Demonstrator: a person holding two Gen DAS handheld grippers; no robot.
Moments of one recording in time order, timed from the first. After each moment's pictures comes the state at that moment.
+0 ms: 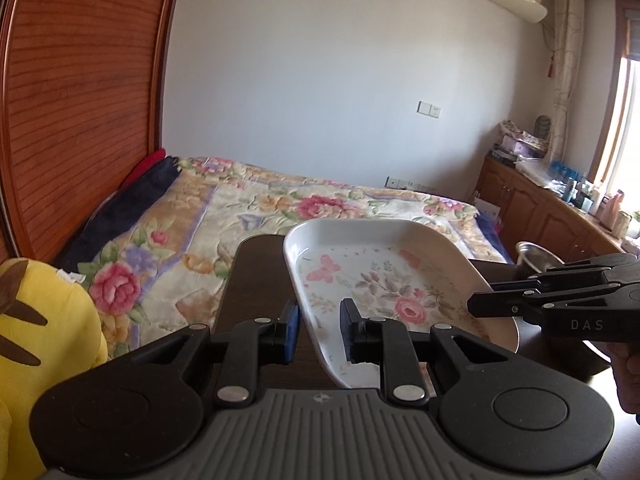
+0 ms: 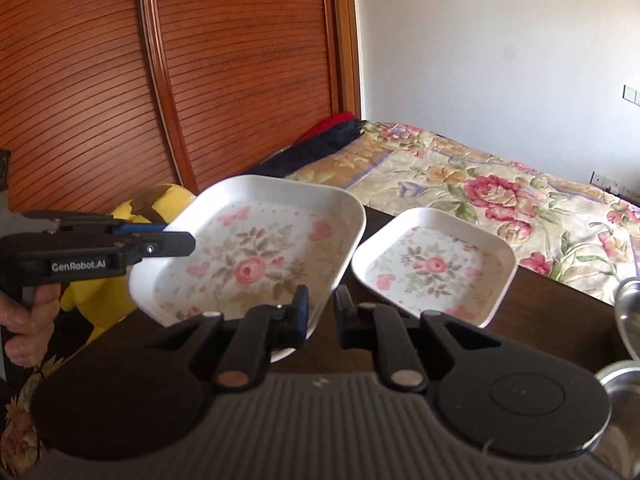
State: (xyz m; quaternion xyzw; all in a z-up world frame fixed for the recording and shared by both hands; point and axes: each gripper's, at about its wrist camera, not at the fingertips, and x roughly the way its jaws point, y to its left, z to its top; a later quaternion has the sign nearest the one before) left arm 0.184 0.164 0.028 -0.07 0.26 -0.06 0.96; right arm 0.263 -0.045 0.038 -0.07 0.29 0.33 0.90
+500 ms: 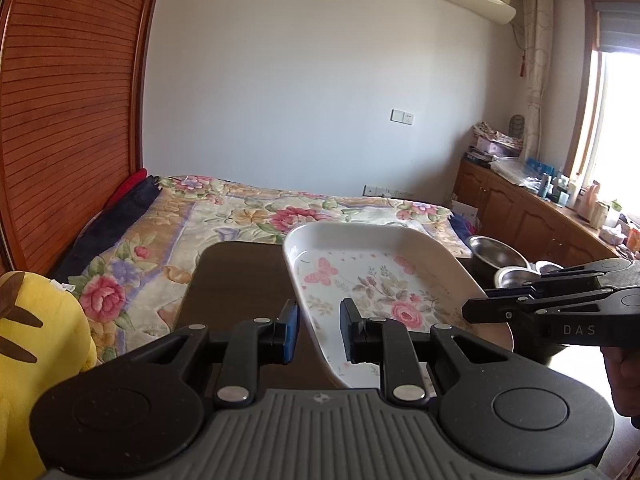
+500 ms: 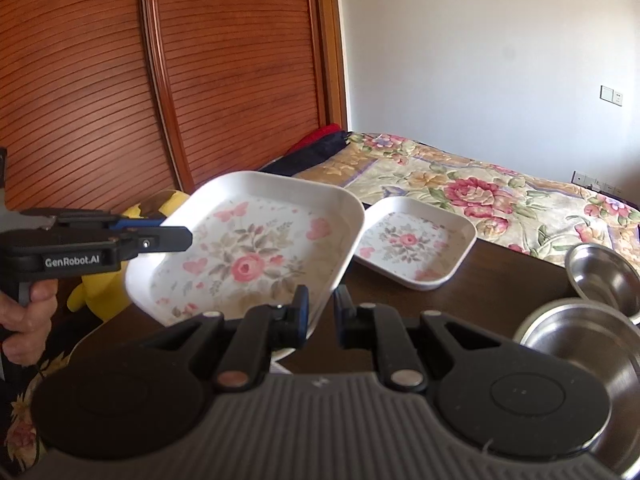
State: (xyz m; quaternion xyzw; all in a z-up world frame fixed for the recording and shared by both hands) left arm 0.135 0.124 0.041 -0.05 0.24 -0.08 0.97; right arm 0.215 -0.088 0.042 -0.05 0.27 0.31 0.91
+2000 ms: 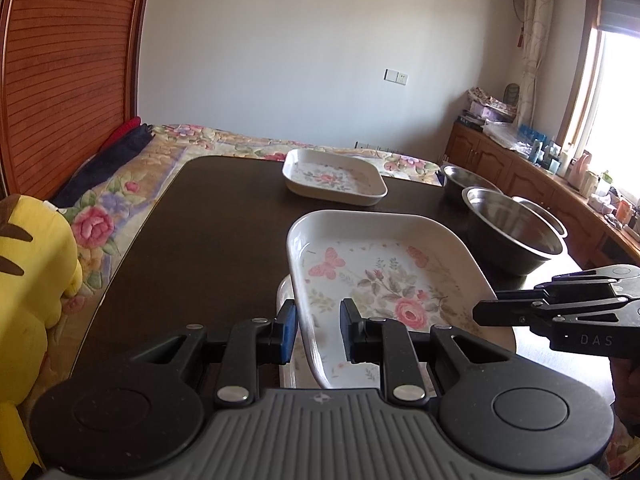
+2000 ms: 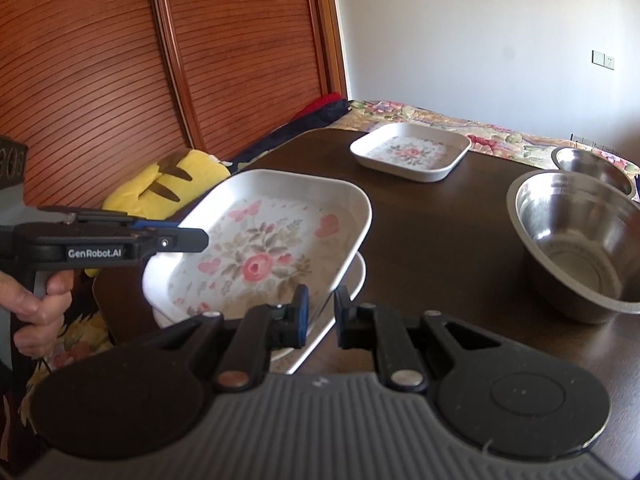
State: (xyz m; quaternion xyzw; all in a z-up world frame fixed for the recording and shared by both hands) left arm 0.078 0.096 -0.009 -0.07 0.30 -0.09 0.95; right arm 0.149 -0.116 -0.001 -0.04 0.30 0.31 0.90
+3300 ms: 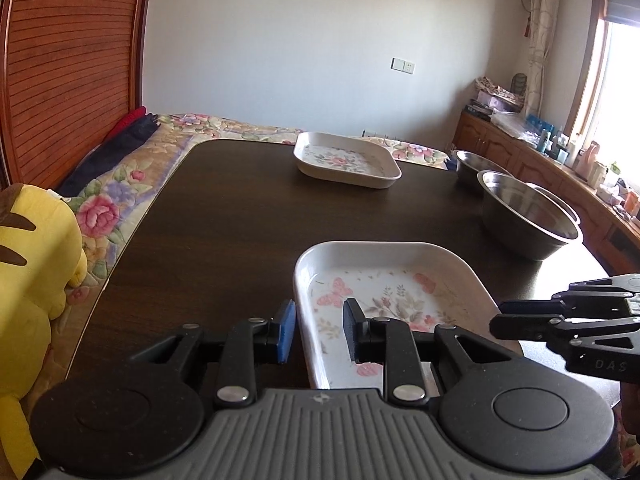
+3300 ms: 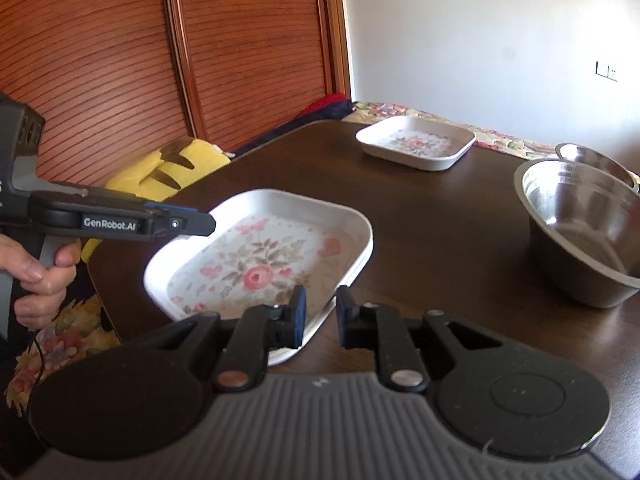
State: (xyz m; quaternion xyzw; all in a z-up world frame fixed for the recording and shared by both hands) left arm 0.084 0.102 -0.023 -0.06 0.31 -0.08 0.95; right arm 0.142 -0.114 -0.006 -0.05 0.29 0.32 0.90
